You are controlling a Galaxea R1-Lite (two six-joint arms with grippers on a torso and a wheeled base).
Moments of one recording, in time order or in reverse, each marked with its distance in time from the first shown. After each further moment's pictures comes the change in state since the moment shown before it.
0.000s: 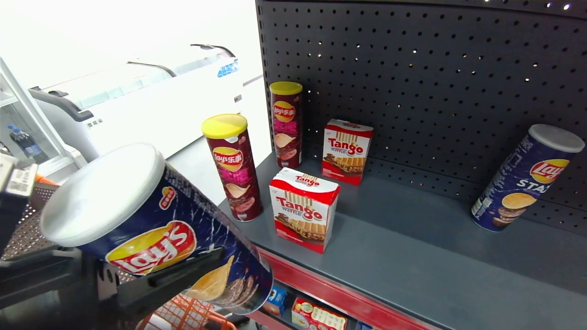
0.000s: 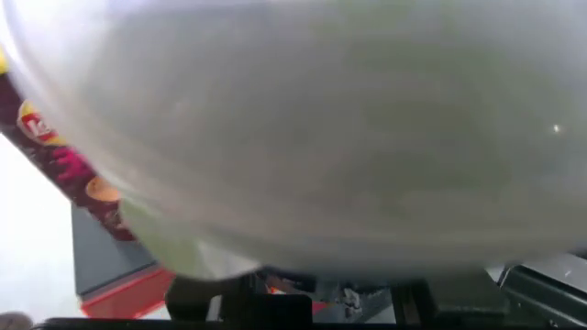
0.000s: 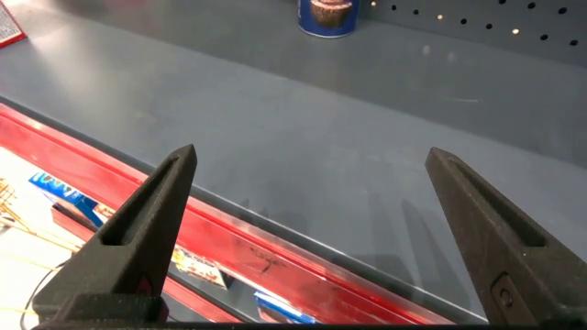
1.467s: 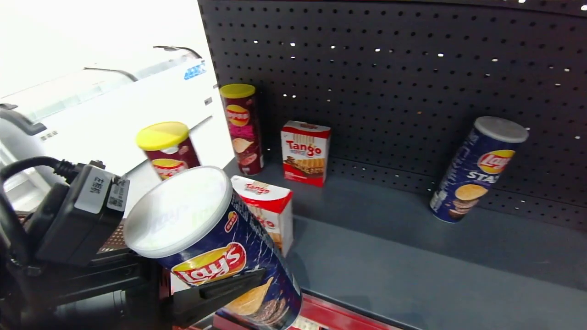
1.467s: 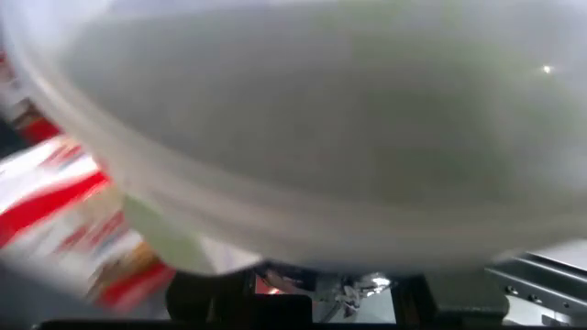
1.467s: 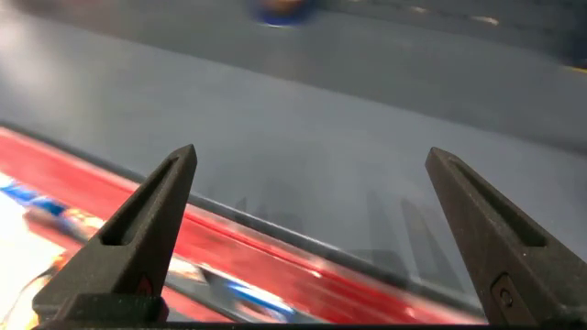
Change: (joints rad) left arm -0.017 0.136 -0.006 -0.058 -0.158 0.013; right arm 0.000 0.000 0.000 0.000 0.000 0.000
